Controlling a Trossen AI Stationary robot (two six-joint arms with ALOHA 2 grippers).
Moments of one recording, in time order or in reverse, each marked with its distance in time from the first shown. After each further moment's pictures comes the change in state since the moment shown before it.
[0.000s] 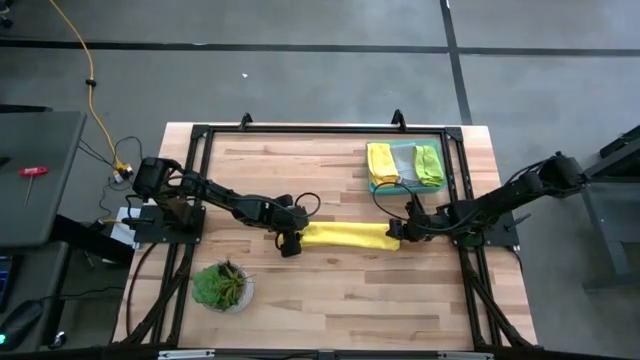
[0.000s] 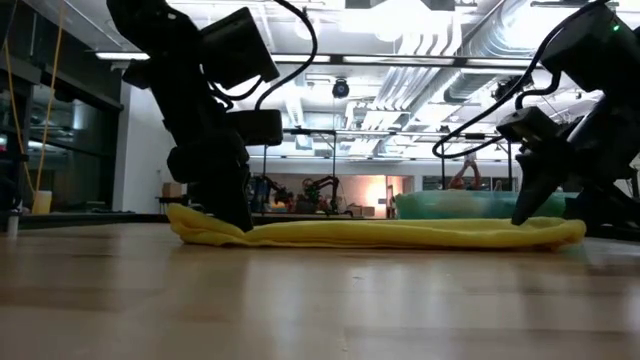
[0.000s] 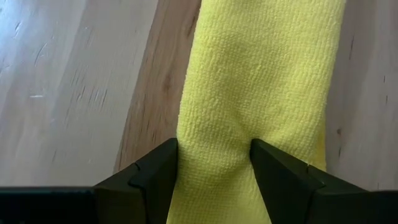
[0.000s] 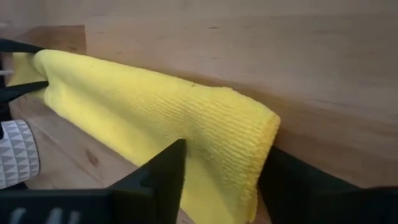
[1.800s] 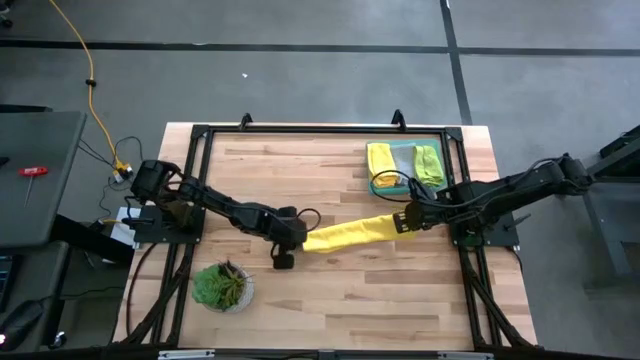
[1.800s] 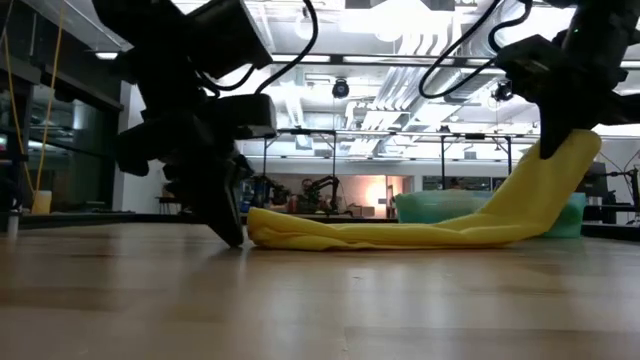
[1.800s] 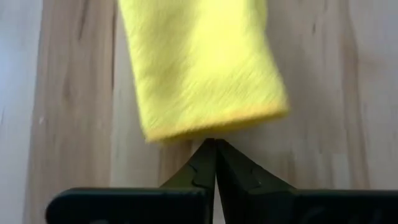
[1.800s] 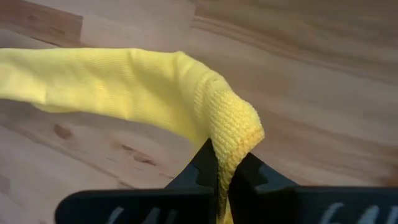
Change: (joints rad) left arm -0.086 -0.018 0.000 0.019 0.102 0.103; right arm -0.031 -0.100 0.491 -0.886 -0.042 -0.198
